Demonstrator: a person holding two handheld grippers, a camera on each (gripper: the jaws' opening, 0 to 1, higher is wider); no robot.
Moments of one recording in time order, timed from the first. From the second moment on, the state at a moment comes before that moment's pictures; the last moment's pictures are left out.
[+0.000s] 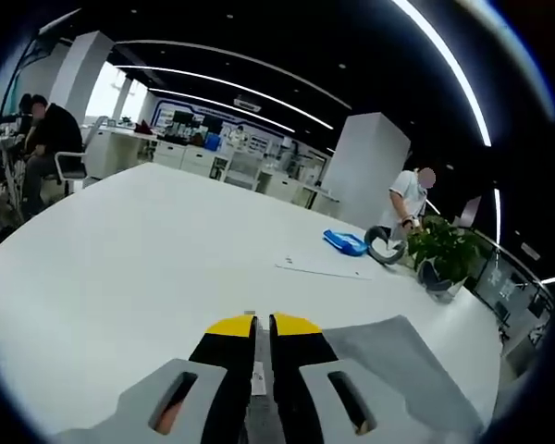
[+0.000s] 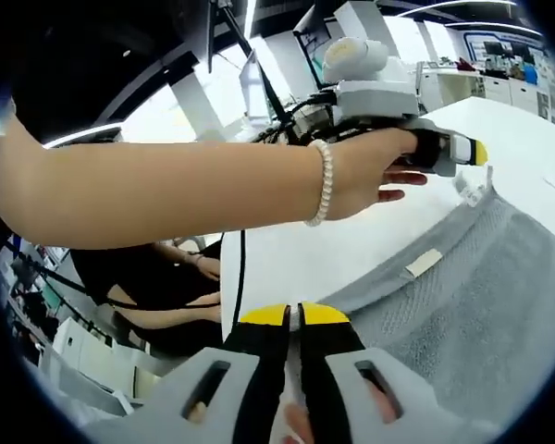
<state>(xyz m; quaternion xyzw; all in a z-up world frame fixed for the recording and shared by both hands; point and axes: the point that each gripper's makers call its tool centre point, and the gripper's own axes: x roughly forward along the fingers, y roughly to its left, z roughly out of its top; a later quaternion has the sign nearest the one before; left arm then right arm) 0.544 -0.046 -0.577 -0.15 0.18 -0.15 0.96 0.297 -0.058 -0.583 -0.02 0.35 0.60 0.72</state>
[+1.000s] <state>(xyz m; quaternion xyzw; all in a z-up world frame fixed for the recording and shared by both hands) 0.370 -0.091 -0.603 -0.12 0.24 -0.13 0.96 0.462 -0.285 -0.595 -0.12 0.34 0.42 0.83</state>
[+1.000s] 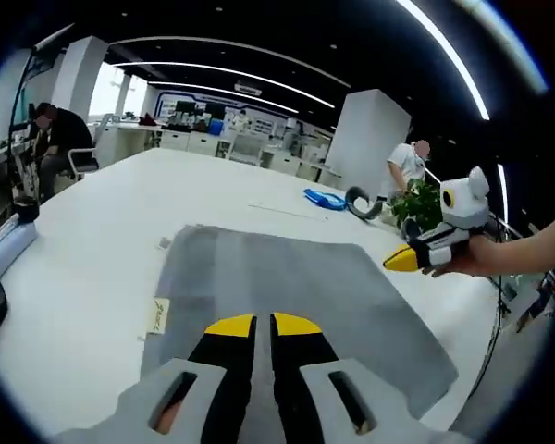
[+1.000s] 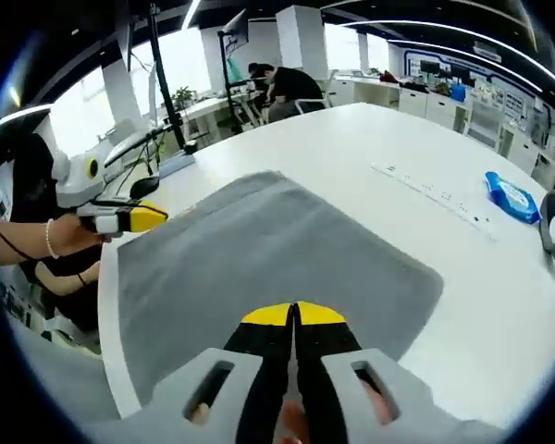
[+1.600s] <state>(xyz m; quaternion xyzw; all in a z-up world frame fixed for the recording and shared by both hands) 0.299 -0.125 -0.643 -0.10 0.31 -0.09 0.94 0.513 -0.321 -0.646 -0.15 0.41 0.35 0.83</state>
